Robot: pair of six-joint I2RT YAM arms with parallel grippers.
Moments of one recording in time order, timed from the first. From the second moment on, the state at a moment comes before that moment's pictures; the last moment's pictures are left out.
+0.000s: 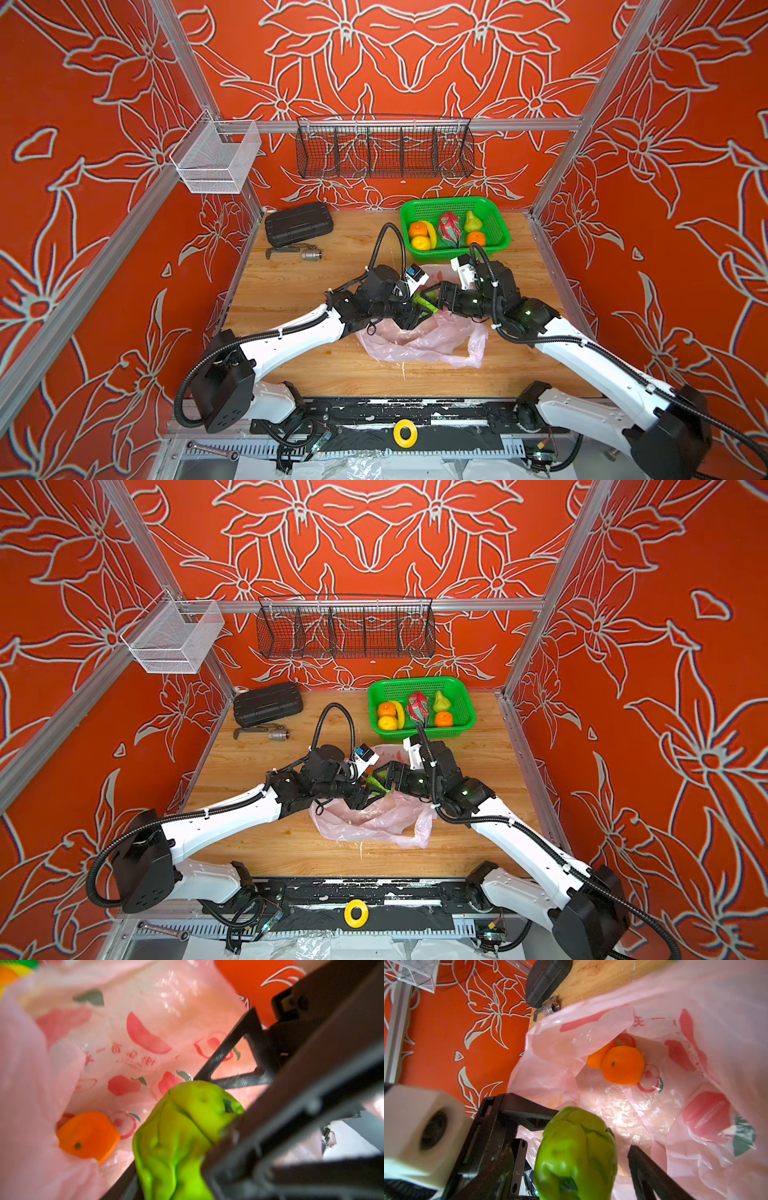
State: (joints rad) left arm -0.79 1.37 0.97 -0.18 0.31 -0.13; right arm 0.59 1.05 0.82 -0.34 -0.39 0.82
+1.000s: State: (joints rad) left arm -0.79 1.16 1.00 -0.21 0.28 -0.06; right arm 0.58 0.96 0.86 -0.39 -0.42 0.82
